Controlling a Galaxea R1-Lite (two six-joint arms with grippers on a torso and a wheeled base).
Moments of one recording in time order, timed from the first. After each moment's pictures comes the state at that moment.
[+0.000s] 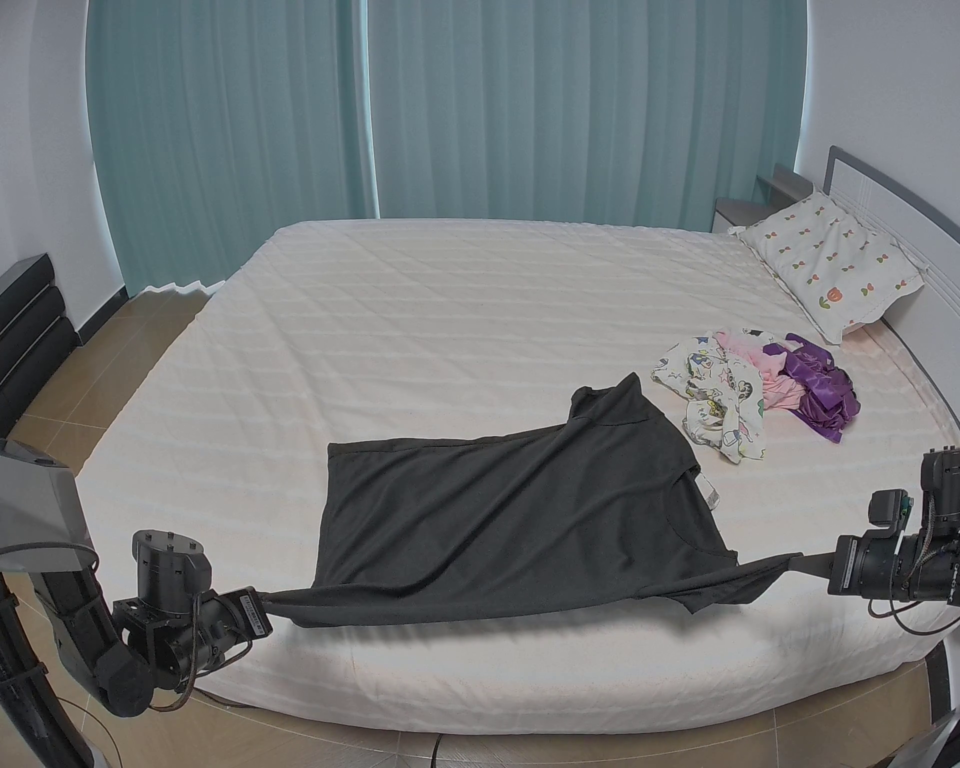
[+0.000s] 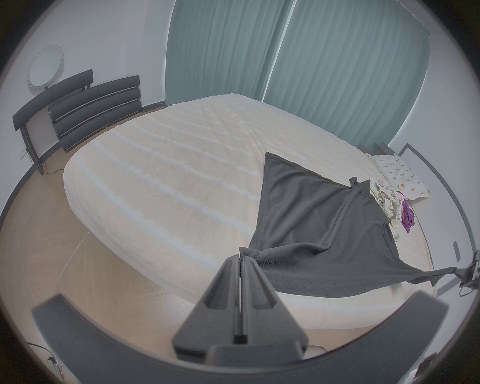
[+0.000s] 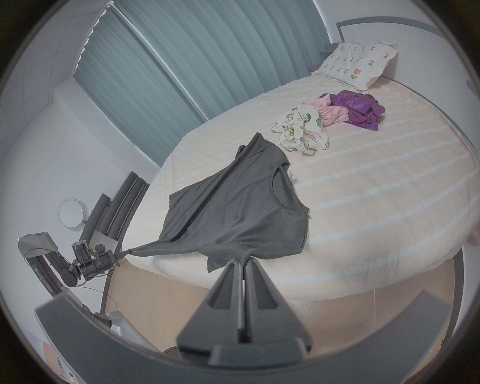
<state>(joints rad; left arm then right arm) -0.24 1.97 -0.12 -1.16 0.21 -0.52 0.00 1.44 -0.32 -0.44 0.37 0.27</state>
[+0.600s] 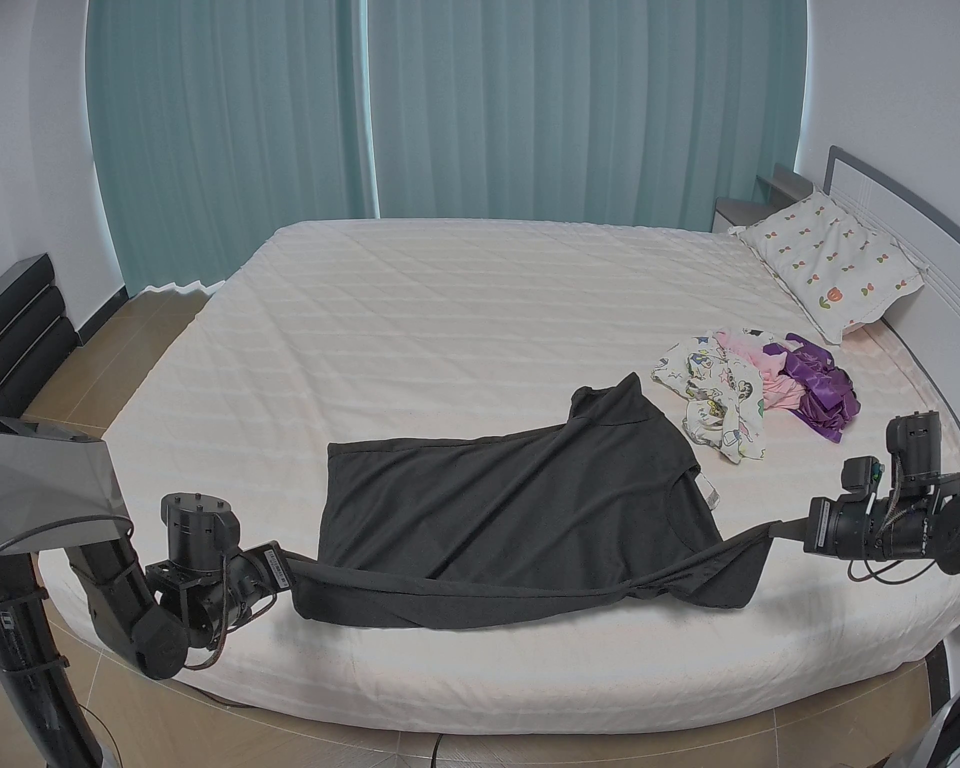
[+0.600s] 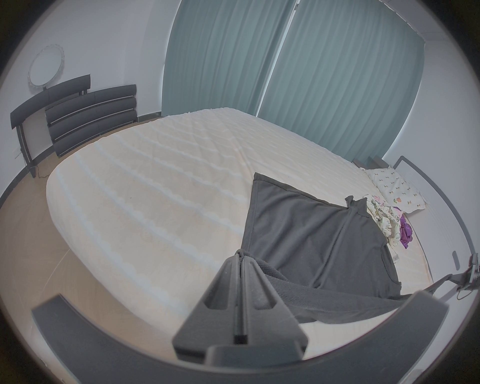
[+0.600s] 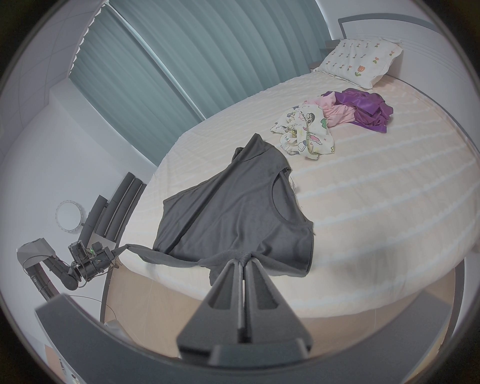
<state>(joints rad) -0.23 2.07 -0.33 -1.16 0.22 -0.51 0.00 1.64 -0.49 -0.45 0.37 0.27</state>
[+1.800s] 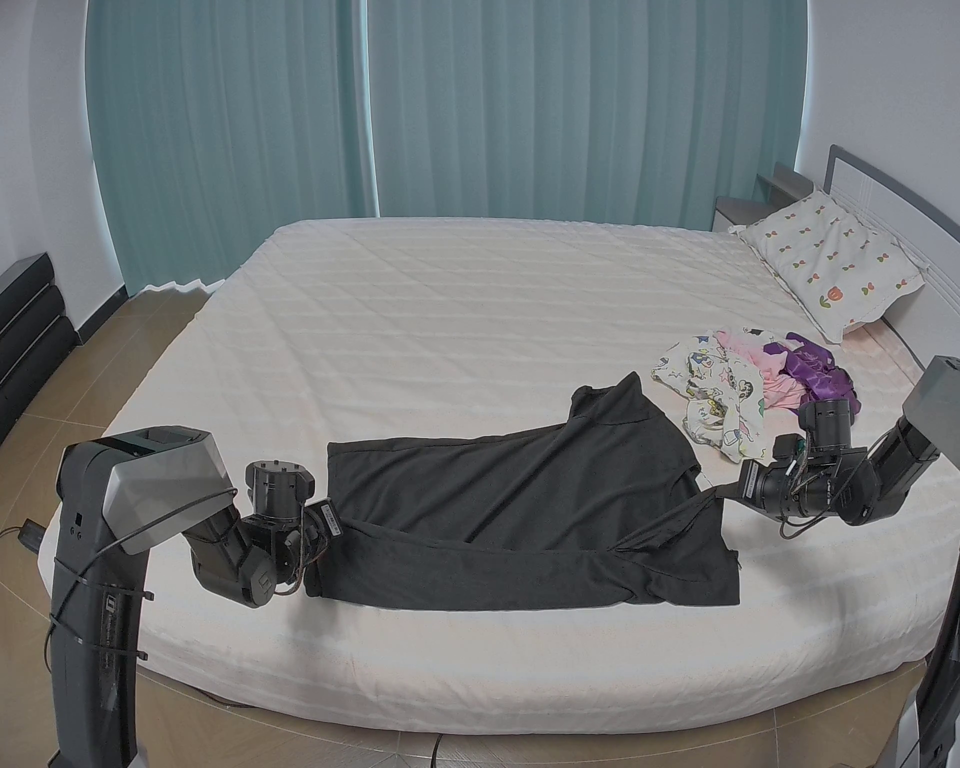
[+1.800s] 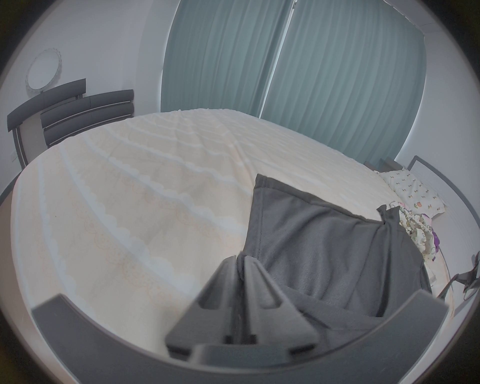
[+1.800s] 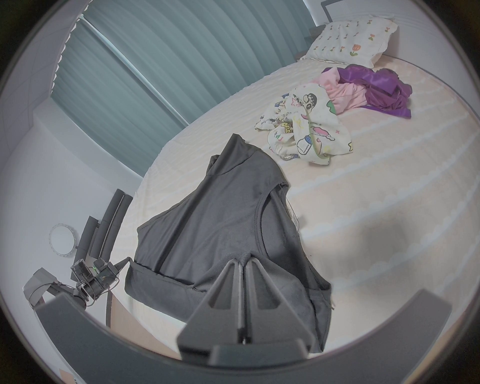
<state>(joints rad) -0.19 2.51 -0.98 -0.99 0.24 -0.46 -0.01 2.18 -0.91 -0.59 0.35 0.38</state>
